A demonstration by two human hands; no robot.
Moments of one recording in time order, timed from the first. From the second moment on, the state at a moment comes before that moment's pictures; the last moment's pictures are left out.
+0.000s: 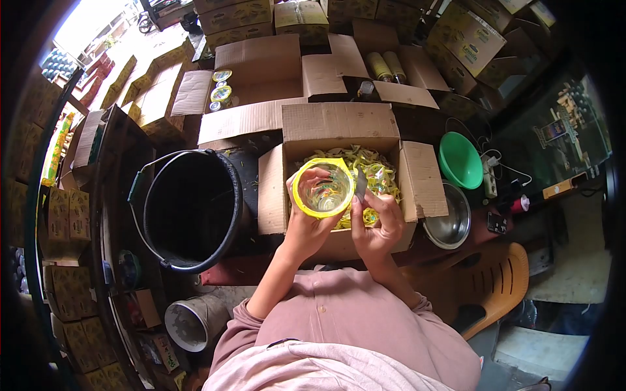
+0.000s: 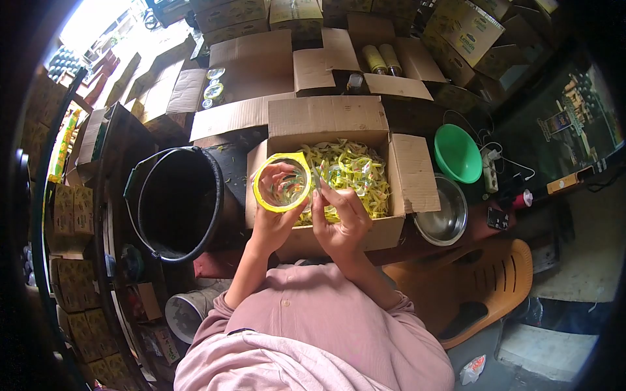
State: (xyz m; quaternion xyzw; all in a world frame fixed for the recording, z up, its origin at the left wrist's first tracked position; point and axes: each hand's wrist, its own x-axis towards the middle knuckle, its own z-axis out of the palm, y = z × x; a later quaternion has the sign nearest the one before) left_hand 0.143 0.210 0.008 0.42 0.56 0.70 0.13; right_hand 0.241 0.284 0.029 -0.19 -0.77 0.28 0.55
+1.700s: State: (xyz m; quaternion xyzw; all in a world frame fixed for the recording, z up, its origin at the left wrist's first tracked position) left_hand 0.133 0.198 0.013 0.46 0.58 0.64 0.20; right_hand 0.245 0.293 0.042 -0.16 -0.80 0.22 0.53
